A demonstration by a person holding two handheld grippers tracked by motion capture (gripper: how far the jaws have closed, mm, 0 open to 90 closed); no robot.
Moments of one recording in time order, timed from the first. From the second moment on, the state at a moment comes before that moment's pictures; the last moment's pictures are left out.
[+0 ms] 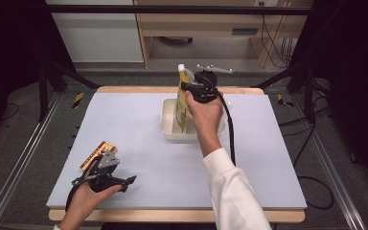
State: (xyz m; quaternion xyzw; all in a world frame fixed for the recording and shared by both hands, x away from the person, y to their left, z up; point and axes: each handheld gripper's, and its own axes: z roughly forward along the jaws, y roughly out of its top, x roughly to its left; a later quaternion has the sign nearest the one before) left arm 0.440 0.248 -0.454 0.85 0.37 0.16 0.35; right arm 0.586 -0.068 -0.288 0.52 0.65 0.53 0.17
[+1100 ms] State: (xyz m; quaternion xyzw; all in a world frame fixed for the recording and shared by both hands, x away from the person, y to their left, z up) left arm 0.440 0.246 -0.456 0.85 0.36 0.16 0.34; right arm 0.591 -0.064 -0.305 0.50 0.66 0.51 0.22
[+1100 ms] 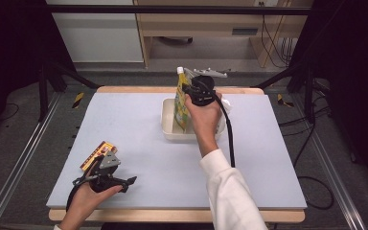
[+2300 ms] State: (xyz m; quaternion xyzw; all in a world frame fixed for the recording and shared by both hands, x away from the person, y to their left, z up) left arm 0.439 0.244 -0.457 0.86 0.36 0.16 0.34; right arm 0.586 -0.067 -0.339 0.52 0.66 0.52 0.20
